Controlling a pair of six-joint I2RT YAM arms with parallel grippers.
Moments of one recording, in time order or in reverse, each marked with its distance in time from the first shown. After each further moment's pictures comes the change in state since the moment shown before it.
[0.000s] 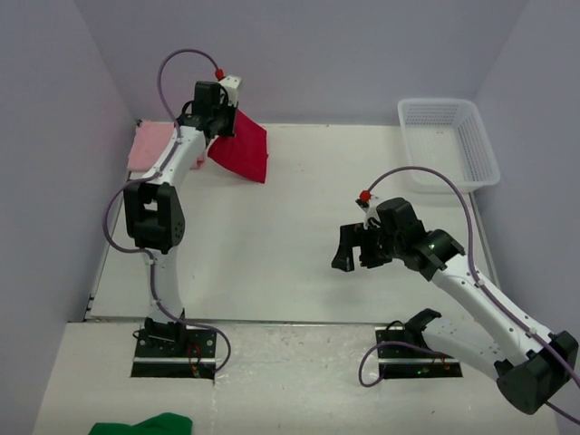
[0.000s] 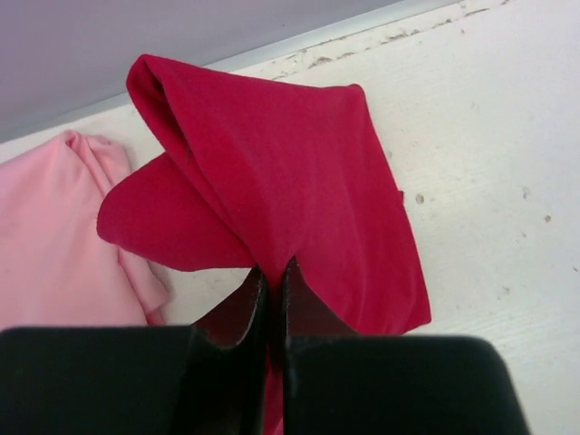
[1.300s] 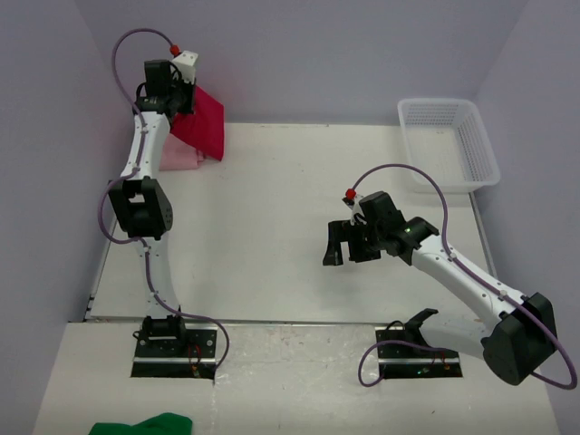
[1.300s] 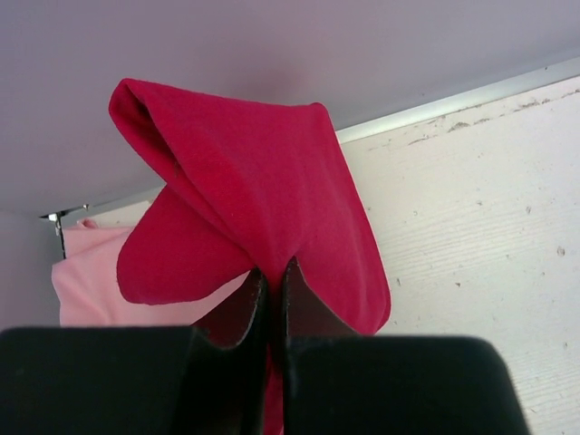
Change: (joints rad) left arm 0.225 0.182 0.387 -0.107 0.147 0.150; right arm 0.001 0.204 0.000 0.096 -0.025 0.015
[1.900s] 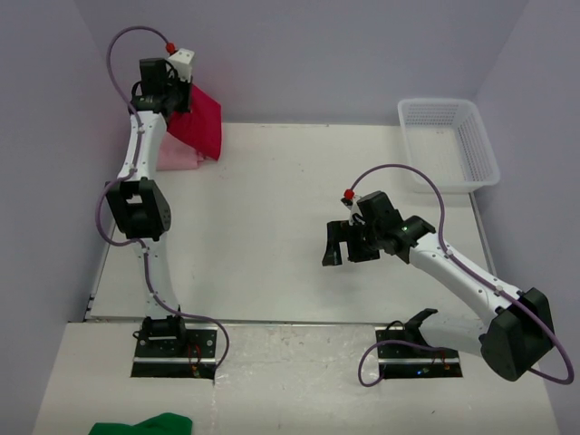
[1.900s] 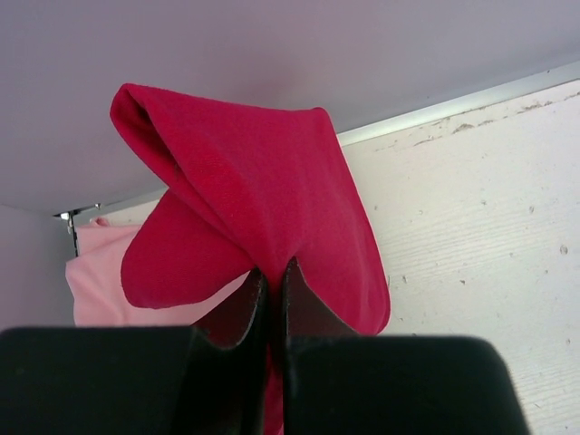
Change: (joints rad) left arm 0.015 -0.014 0.002 -0.005 0.011 0.007; right arm 0.000 0.027 0.000 0.007 -0.001 0.000
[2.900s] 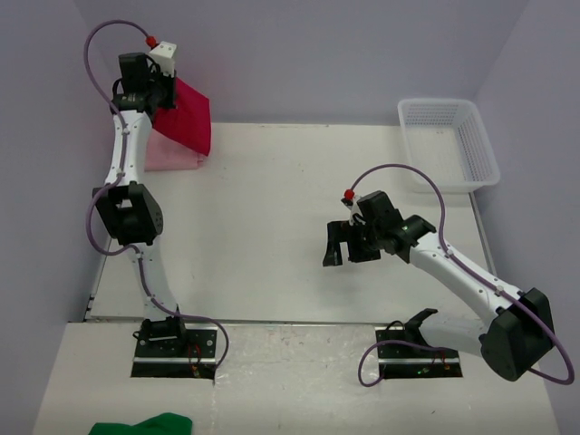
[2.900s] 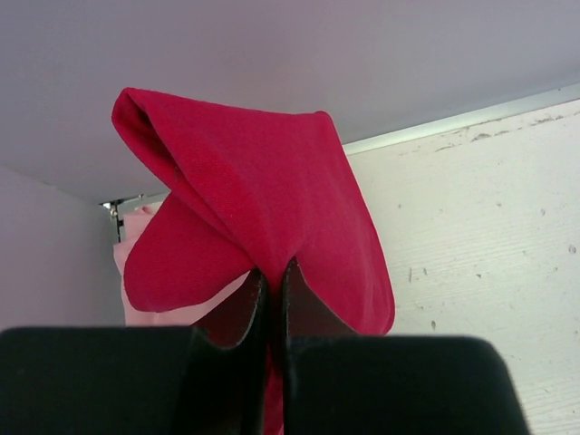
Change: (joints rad) left arm 0.054 -0.082 -0.027 -0.014 0.028 0.001; right arm 0.000 0.000 0.006 -0.017 0.002 0.000
